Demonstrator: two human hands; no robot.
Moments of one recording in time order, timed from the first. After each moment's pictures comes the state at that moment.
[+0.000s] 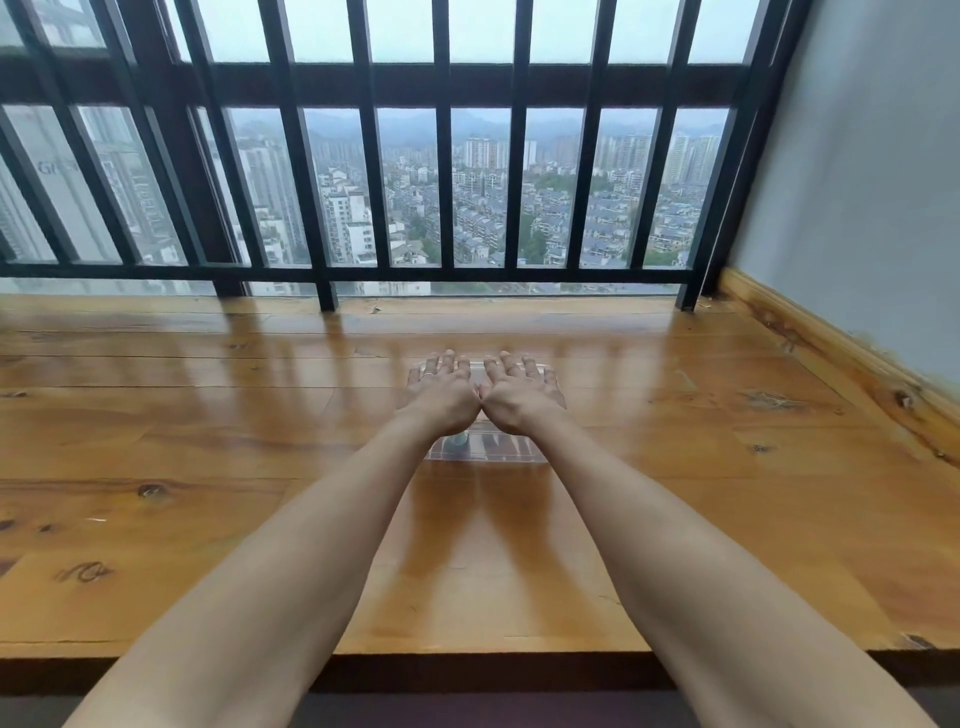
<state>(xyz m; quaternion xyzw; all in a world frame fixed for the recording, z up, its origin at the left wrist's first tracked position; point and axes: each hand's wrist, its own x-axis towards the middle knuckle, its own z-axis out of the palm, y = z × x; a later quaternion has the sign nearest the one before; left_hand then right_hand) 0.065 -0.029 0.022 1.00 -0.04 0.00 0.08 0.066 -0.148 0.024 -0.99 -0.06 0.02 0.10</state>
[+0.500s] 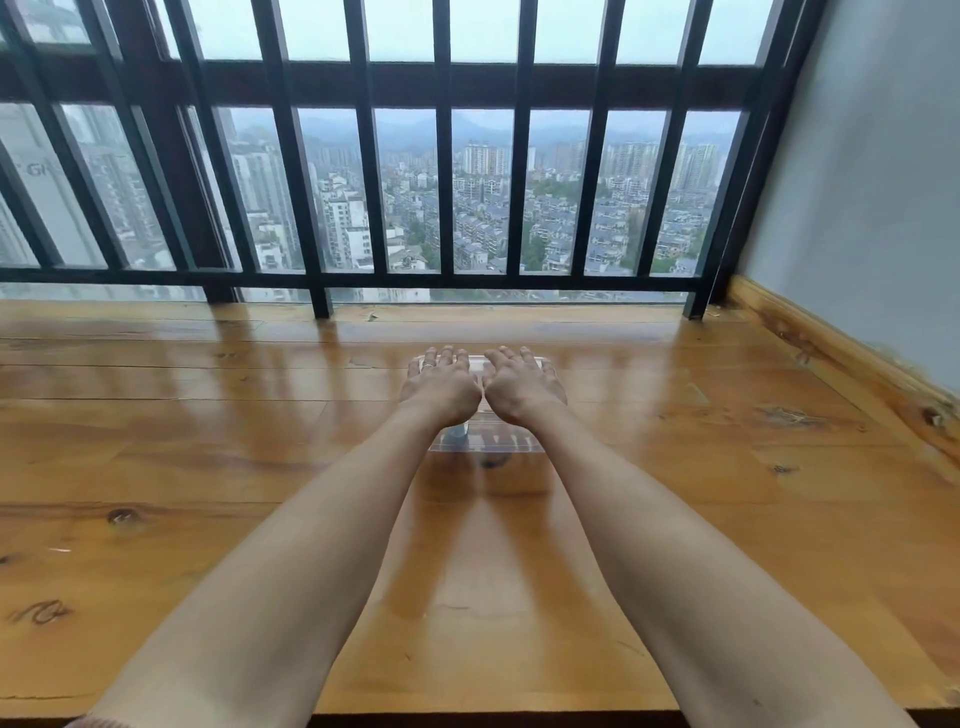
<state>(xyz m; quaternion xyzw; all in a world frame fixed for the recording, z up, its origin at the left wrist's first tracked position) 0.116 -0.028 0.017 1.00 -0.03 0.03 0.08 0.113 -0.146 0.023 -0.99 -0.07 -0.03 0.14</state>
